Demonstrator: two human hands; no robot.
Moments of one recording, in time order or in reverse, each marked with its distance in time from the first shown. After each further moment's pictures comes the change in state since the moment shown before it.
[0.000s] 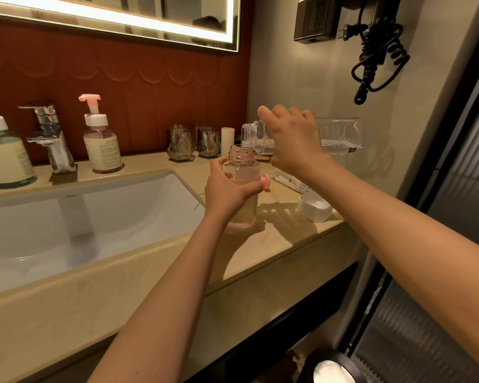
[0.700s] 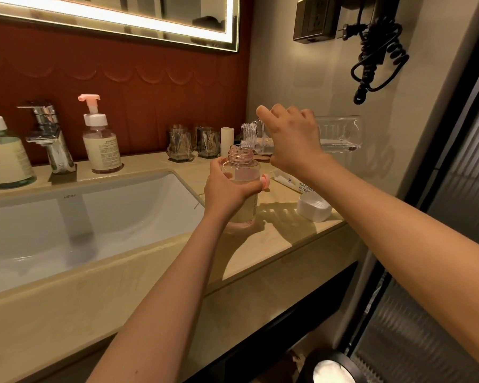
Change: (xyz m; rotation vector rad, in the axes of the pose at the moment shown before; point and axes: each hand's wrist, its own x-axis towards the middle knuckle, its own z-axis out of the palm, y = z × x) left_hand 0.000 0.000 0.000 0.002 0.003 0.006; right_hand 0.000 -0.001 -0.001 -0.005 0.000 -0.003
